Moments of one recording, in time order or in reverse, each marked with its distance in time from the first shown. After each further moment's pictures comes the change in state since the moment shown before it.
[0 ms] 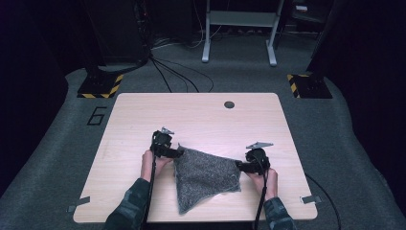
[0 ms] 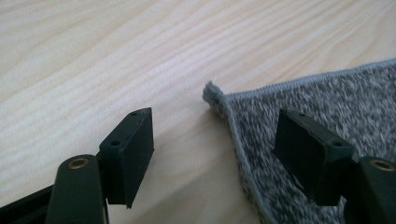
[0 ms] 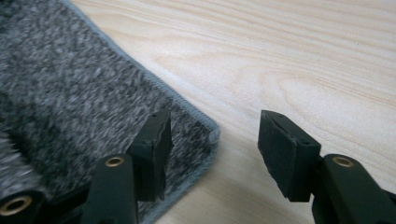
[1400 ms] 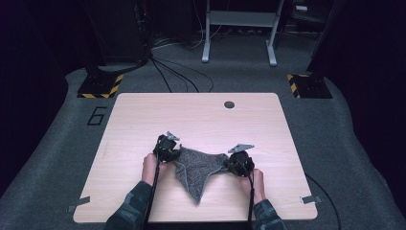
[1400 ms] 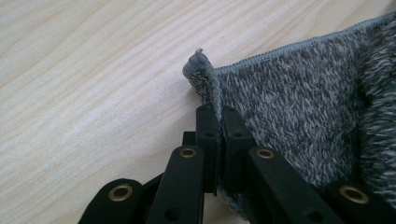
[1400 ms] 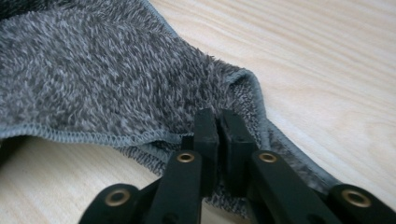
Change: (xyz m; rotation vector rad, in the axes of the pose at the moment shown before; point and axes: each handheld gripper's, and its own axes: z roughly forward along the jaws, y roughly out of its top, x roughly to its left) left arm -0.022 -0.009 -0.002 0.041 0.052 0.107; right arm 0.049 0.010 0.014 -0.005 0.064 -0.162
